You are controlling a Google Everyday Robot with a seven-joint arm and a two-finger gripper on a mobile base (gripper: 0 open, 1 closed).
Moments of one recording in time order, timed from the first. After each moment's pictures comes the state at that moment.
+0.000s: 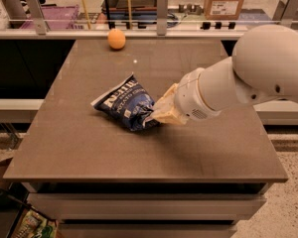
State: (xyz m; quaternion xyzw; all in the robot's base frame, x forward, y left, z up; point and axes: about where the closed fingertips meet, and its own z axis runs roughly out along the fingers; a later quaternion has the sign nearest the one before) arm 0.490 -0.031 0.867 -0.61 0.69 0.11 0.36
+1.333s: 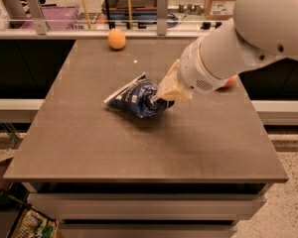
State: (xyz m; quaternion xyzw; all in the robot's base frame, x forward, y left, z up) arm 0.510 -0.041 0.912 -0.64 0.69 0.06 0.34
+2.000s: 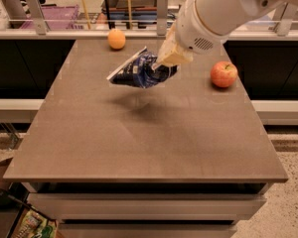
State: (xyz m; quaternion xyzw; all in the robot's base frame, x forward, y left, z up) arm 0.547 -0.042 0.978 -0.66 0.67 -0.01 0.34
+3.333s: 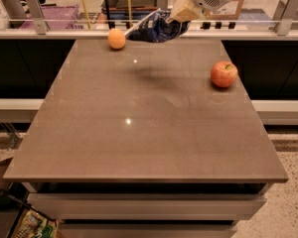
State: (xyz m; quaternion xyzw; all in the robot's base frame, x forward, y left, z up) arm 0.672 -0.082 1.026 -0.62 0.66 -0.06 0.41
